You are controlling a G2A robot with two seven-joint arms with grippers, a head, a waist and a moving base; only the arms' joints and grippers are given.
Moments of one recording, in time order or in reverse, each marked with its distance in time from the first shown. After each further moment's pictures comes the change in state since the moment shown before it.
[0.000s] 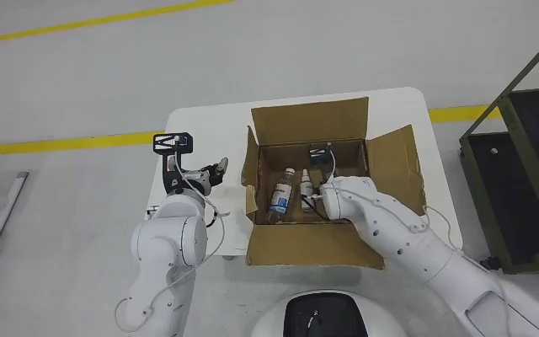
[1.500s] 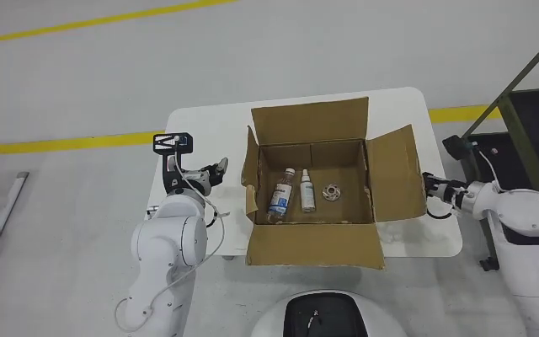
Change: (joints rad) left arm 0.000 0.000 0.000 0.000 0.000 0.000 0.000; right arm -0.495 0.160 0.985 -0.201 0.708 -0.656 0.048
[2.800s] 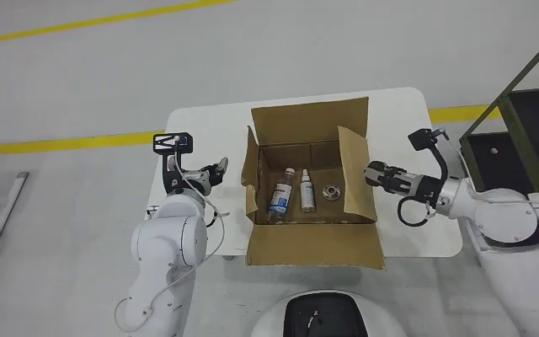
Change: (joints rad) left arm 0.000 0.000 0.000 0.000 0.000 0.000 0.000; right arm -0.058 0.023 -0.172 -0.281 0.011 -0.161 -0.181
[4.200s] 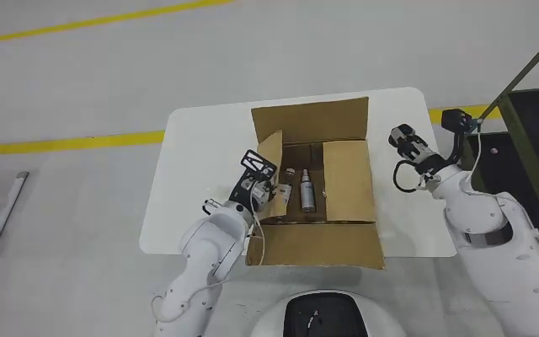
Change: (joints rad) left arm 0.032 0.002 0.191 0.165 0.026 -0.496 0.391; right arm 0.088 -0.038 -0.057 0.173 -0.146 0.237 -0.515
